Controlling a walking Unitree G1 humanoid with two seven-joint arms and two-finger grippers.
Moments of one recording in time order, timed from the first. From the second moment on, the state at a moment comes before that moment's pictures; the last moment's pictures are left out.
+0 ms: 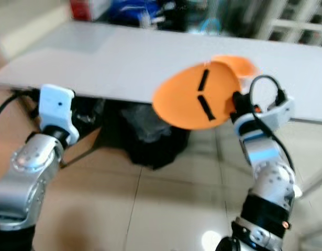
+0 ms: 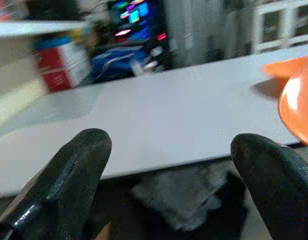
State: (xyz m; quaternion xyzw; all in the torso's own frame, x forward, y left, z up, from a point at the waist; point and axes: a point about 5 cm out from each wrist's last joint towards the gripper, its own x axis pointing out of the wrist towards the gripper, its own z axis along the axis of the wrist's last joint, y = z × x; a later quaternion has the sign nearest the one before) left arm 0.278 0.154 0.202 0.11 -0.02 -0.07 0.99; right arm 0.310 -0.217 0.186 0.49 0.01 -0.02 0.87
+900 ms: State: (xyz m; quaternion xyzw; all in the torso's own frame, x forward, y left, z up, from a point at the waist) left arm 0.272 0.167 0.194 0.11 -0.01 -0.09 0.99; right arm 0.295 -0.229 0.150 0.51 0.10 -0.06 0.85
